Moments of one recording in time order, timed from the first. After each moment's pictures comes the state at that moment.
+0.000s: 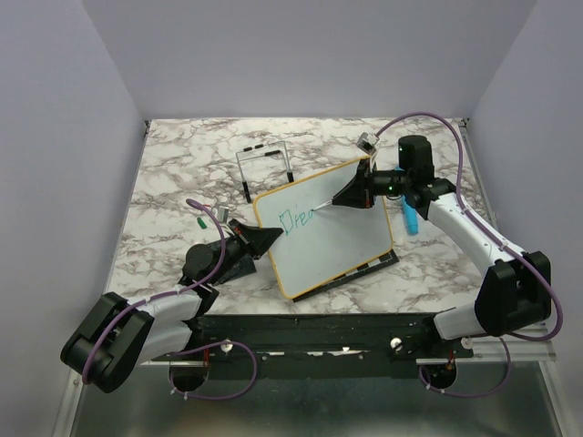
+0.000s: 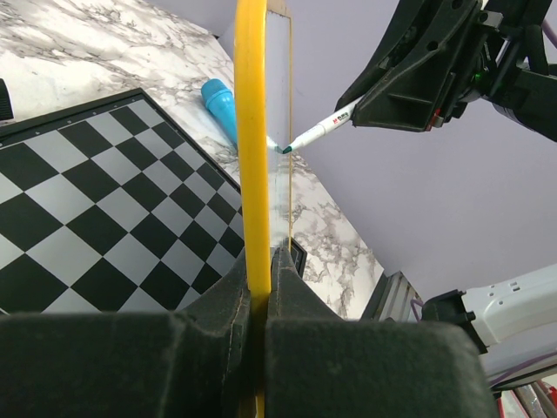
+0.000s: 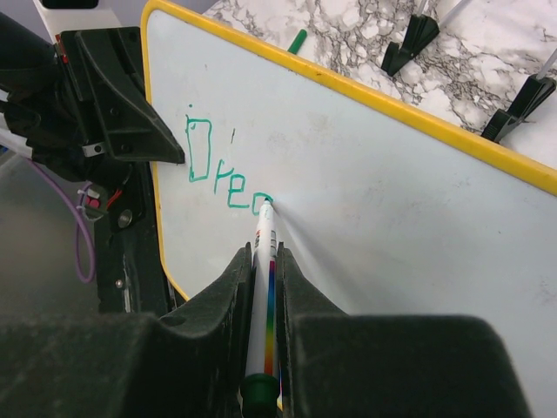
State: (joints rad) left arm -0.53 1.11 0.11 1.17 0.28 -0.83; right arm 0.29 1.43 1.09 -0.20 -1.01 -0.02
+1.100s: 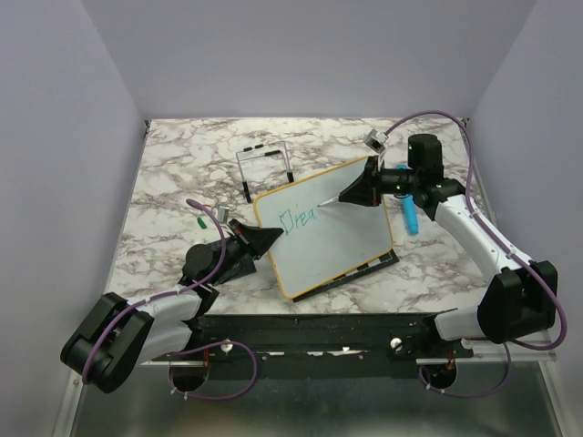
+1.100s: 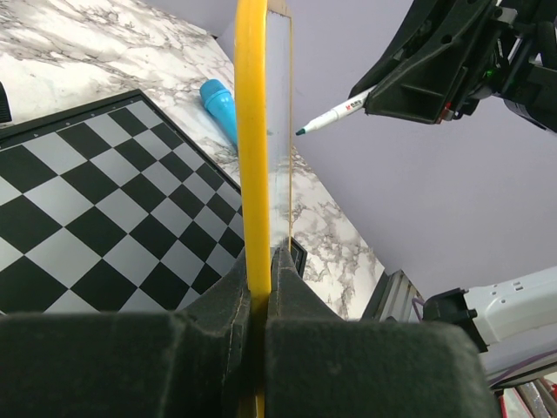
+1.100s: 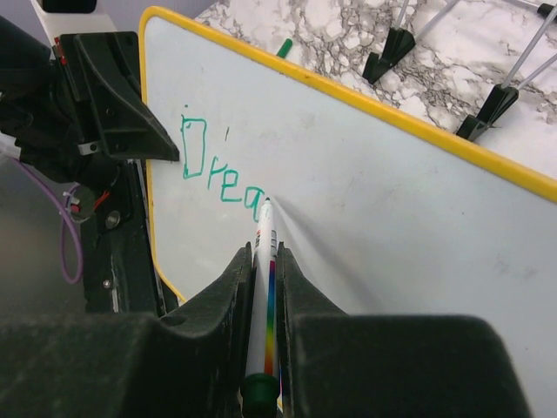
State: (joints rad) left arm -0.53 1.11 0.11 1.17 0.29 -0.82; right arm 0.26 1.37 1.09 -0.25 -1.01 -0.07
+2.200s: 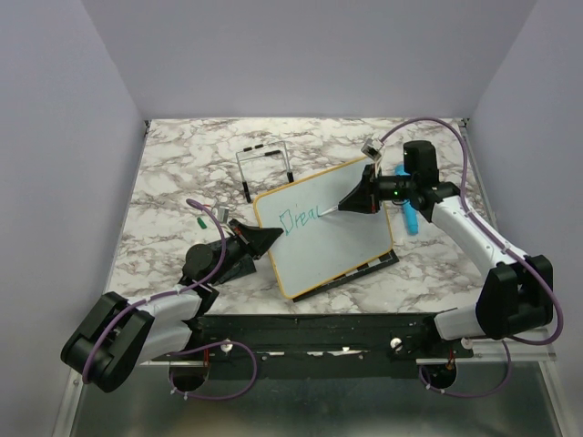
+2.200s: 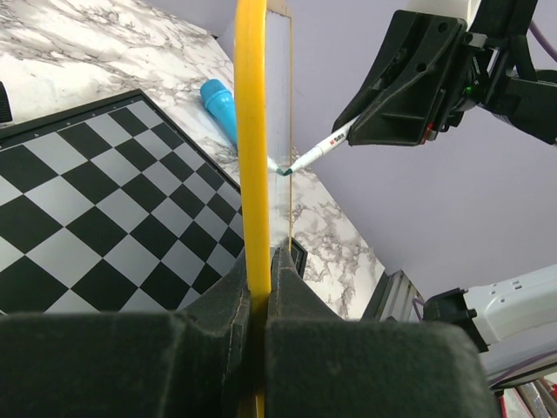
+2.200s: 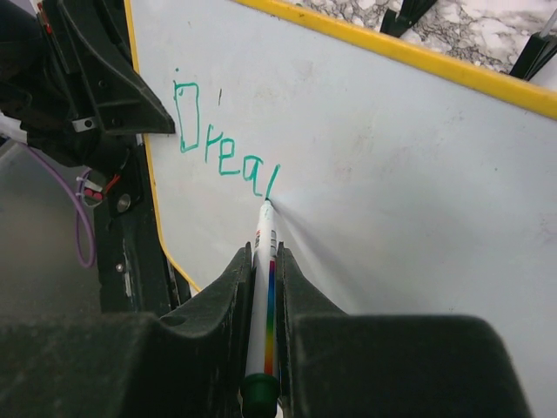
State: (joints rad) left arm -0.53 1.12 0.11 1.18 0.29 -0.82; right arm 0.26 1.40 1.05 -0.26 -1.03 -0.08
